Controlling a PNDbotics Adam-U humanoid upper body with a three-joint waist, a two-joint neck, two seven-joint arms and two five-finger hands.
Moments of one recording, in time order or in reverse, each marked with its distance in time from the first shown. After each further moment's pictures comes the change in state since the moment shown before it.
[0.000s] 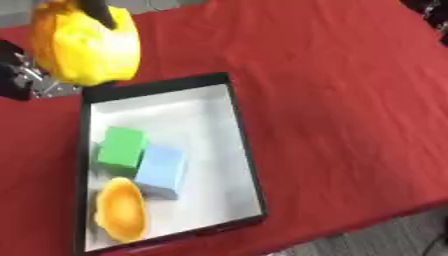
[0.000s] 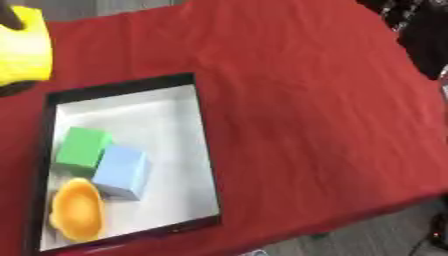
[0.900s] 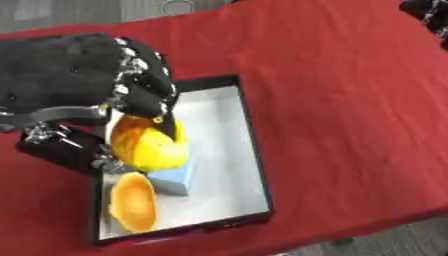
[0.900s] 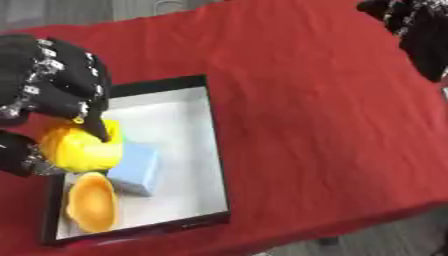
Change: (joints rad) left arm 0.102 -0.128 -0.132 0.000 -0.083 0.035 -0.233; right arm 0.030 -0.013 -0.005 0.010 0.024 0.003 0.006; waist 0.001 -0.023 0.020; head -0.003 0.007
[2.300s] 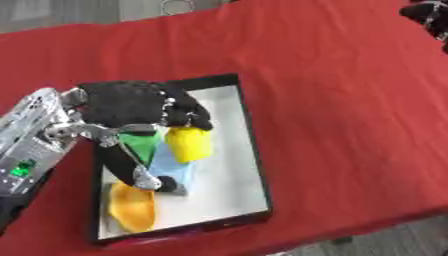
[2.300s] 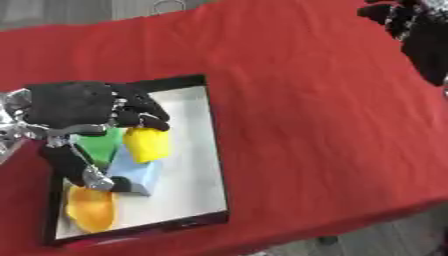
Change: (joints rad) left arm 0.033 -0.126 -0.062 0.313 -0.311 -0.060 -0.002; right arm 0.000 0.010 0.012 0.000 0.021 0.003 0.017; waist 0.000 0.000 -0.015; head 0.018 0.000
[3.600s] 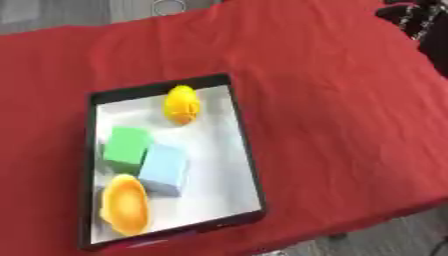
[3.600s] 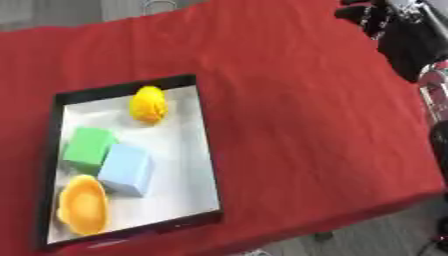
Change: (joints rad) left arm 0.329 0.372 0.619 -0.296 1.004 0.374 0.576; right arm 0.024 0.000 -0.001 -0.004 0.008 -0.026 0.002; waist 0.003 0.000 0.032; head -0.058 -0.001
